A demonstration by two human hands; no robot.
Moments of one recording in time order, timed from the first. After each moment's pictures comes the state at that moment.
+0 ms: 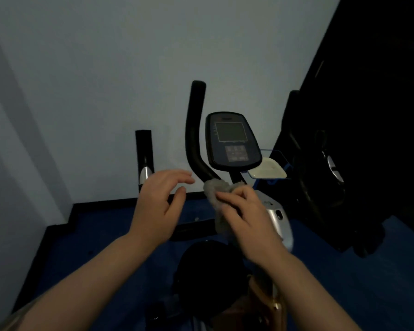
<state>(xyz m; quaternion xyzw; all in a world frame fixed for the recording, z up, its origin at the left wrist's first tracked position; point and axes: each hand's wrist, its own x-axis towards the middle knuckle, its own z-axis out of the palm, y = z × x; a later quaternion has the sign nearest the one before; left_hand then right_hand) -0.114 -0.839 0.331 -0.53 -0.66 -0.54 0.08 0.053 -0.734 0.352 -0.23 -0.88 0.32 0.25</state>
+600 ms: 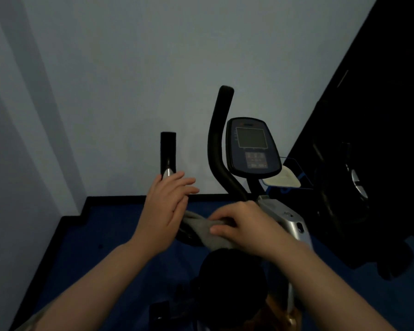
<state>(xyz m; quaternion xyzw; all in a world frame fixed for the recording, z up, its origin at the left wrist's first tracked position) -0.143 -0.855 0.305 -0.53 -0.71 -0.46 0.08 0.013 -0.730 0.371 -0.17 -0.96 0.23 0.03</state>
